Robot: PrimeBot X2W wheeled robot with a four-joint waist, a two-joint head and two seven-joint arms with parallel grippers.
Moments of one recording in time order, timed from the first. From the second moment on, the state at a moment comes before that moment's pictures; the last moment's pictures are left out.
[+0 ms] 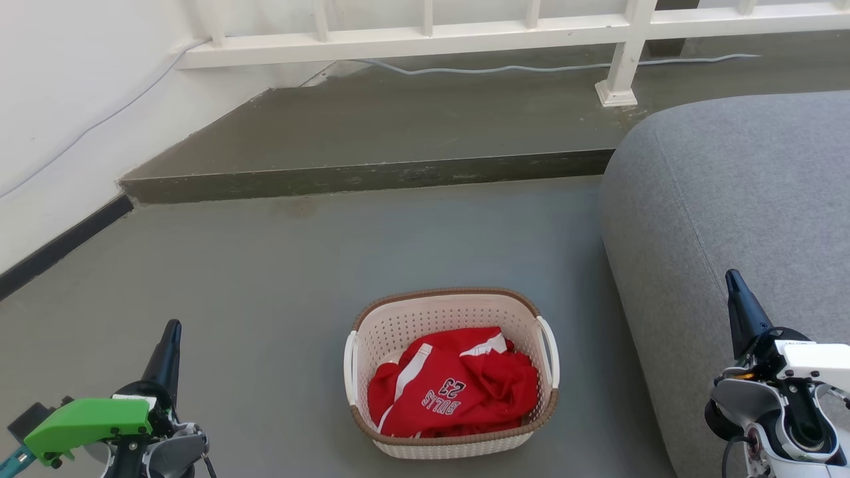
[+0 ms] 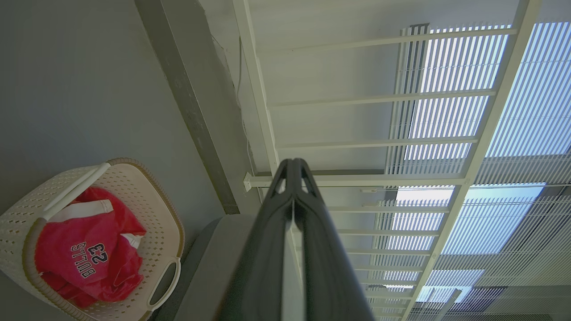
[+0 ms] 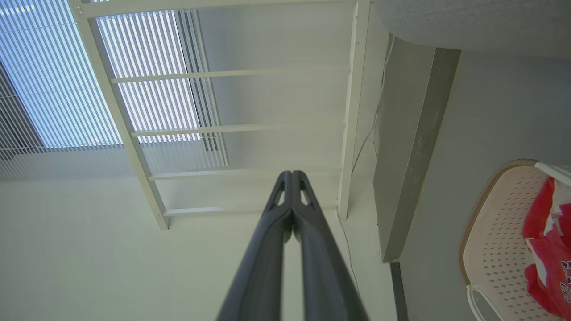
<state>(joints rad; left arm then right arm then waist) -0.07 0.04 0.07 0.28 -1.61 -0.12 0.10 -0.06 -0.05 -0.12 0.28 1.61 0.11 0.10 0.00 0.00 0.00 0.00</state>
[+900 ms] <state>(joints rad) -0.07 0.04 0.07 0.28 -1.61 -0.12 0.10 -0.06 -0.05 -0.12 0.28 1.61 0.11 0.10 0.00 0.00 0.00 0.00</state>
